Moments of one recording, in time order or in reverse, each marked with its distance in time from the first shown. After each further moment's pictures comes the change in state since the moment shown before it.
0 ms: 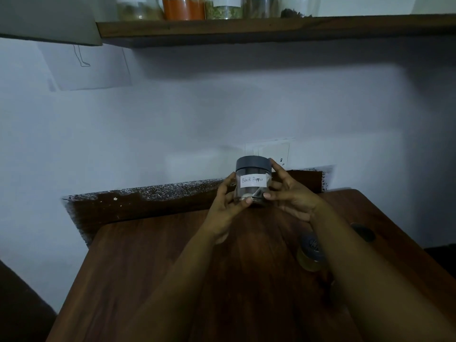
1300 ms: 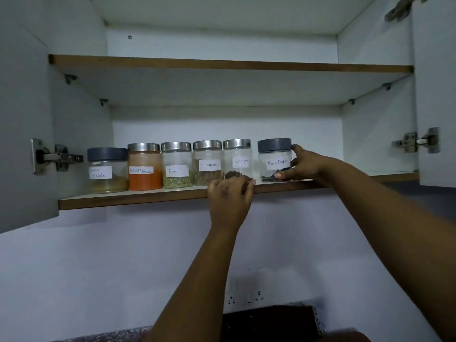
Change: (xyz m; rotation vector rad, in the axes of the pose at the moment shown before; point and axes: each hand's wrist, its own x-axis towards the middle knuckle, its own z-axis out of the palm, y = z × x) left_hand 0.204 0.231 0.185 1.240 0.670 1.092; right_hand 0.019 -0.408 -0.082 -1.037 0.447 -0.260
